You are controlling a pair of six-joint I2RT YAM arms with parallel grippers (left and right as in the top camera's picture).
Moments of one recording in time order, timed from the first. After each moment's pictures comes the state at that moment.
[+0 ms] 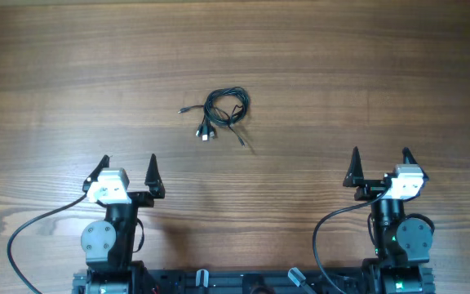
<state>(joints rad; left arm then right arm) 0.04 0.01 0.01 -0.07 0.06 -0.09 0.04 0.02 0.01 0.01 0.08 -0.01</state>
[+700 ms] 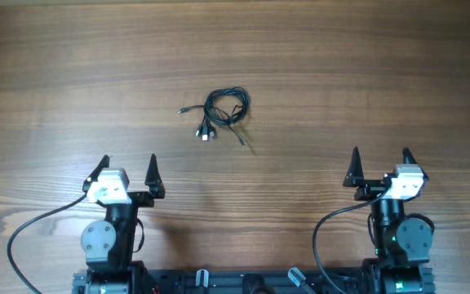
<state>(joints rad) 0.04 0.01 0.01 -0.07 0.06 -0.09 0.04 0.02 0.01 0.01 0.08 -0.01</state>
